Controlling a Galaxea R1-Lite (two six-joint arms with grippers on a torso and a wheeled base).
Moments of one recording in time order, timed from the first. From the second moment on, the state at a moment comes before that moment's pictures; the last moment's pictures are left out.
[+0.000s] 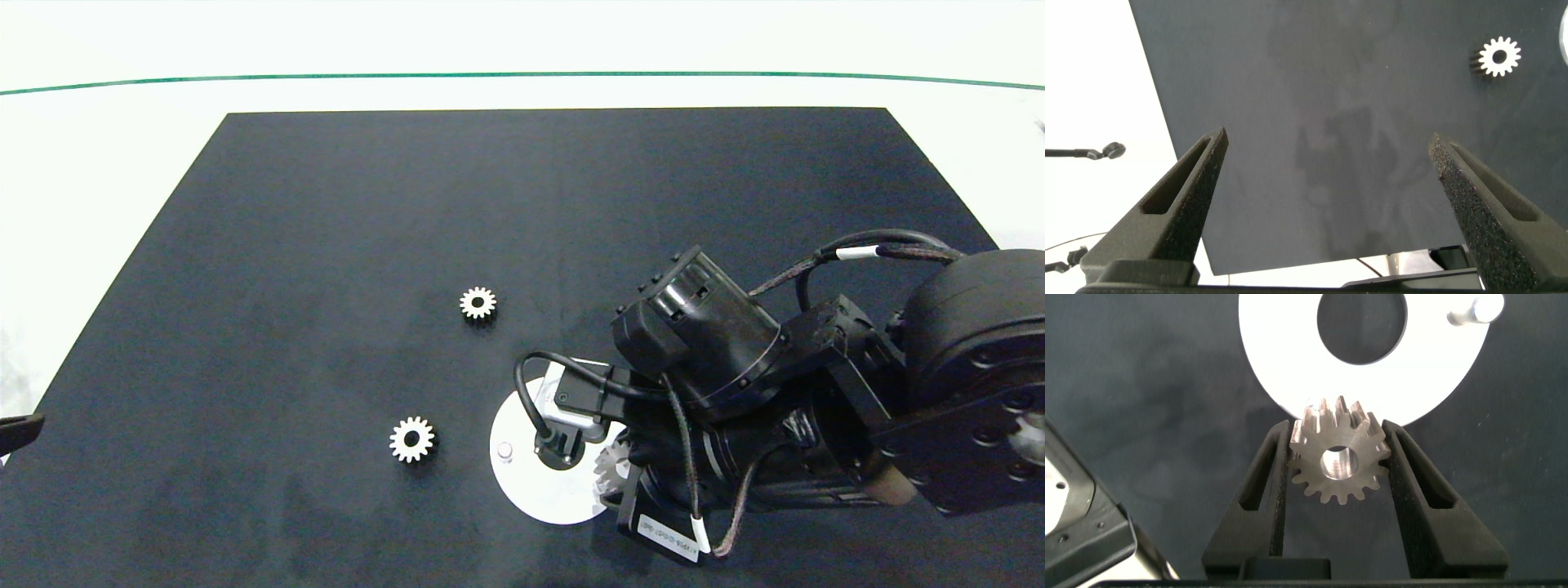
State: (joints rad) left arm -0.12 0.94 -1.25 0.84 0.11 0.23; right arm 0.92 1.79 -1.37 0.55 -0.20 -0.39
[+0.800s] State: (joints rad) left arm -0.12 0.94 -1.25 0.85 0.11 0.23; right arm 0.93 1.83 -1.37 0.51 -0.20 -0.39
